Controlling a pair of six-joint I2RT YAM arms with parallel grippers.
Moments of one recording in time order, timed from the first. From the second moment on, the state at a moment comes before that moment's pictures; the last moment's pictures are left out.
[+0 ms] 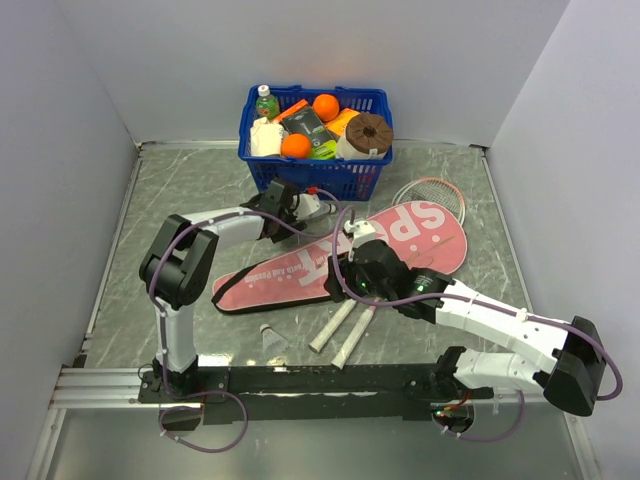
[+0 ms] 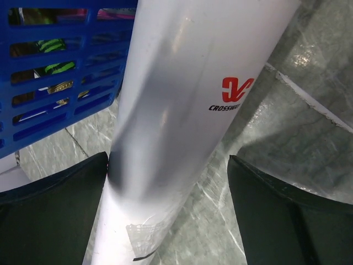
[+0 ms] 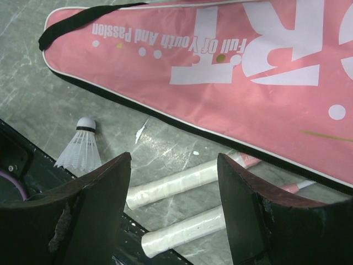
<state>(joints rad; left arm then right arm) -0.52 1.97 1.28 -0.12 -0.27 0.72 0.95 1.09 0.81 -0.37 0.17 0.48</state>
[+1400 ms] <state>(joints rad) -0.72 1.57 1.18 -0.36 -0.36 0.58 0.95 0.84 0.91 -0.59 0.12 0.46</state>
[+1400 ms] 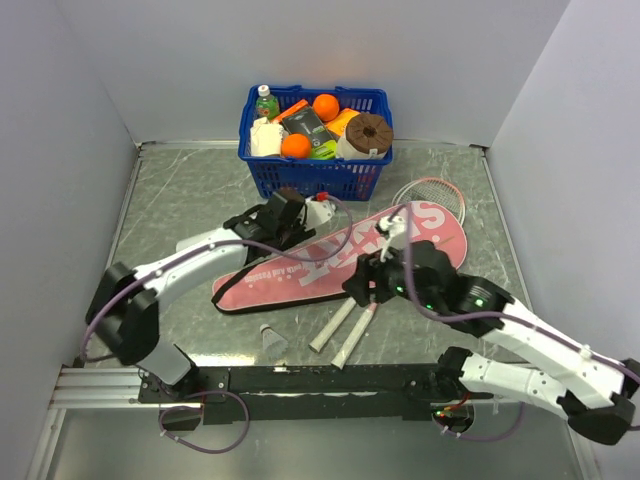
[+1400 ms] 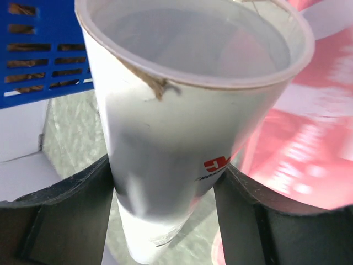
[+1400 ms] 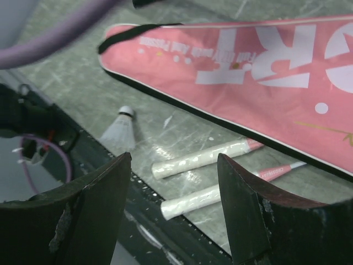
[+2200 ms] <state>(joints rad) -0.99 1.06 0.83 -0.42 0.00 0.10 0.95 0.77 1.02 -0.71 -0.11 0.37</state>
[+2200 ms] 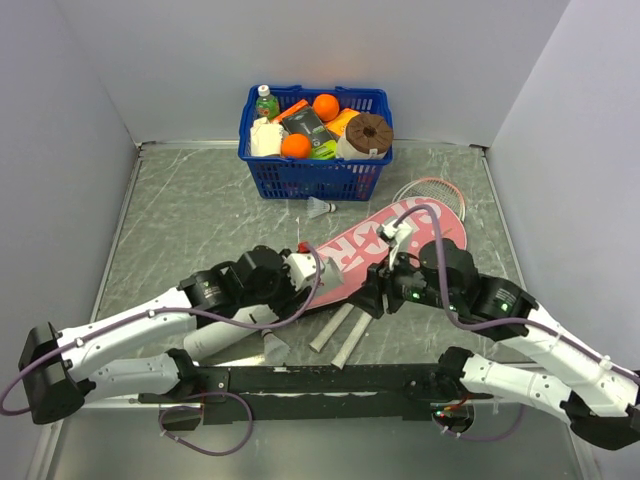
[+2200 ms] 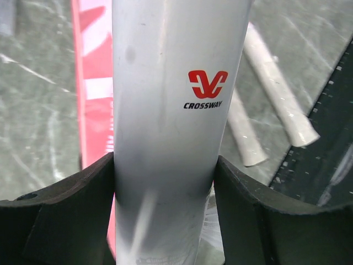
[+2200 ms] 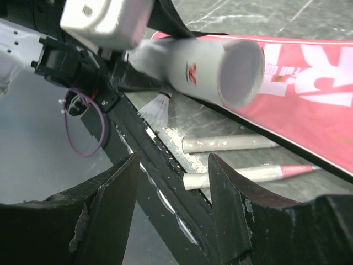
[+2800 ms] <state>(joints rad) -1.10 0.93 0.76 -0.41 0.00 0.06 0.85 0.92 1.02 -0.59 -0.26 0.29</state>
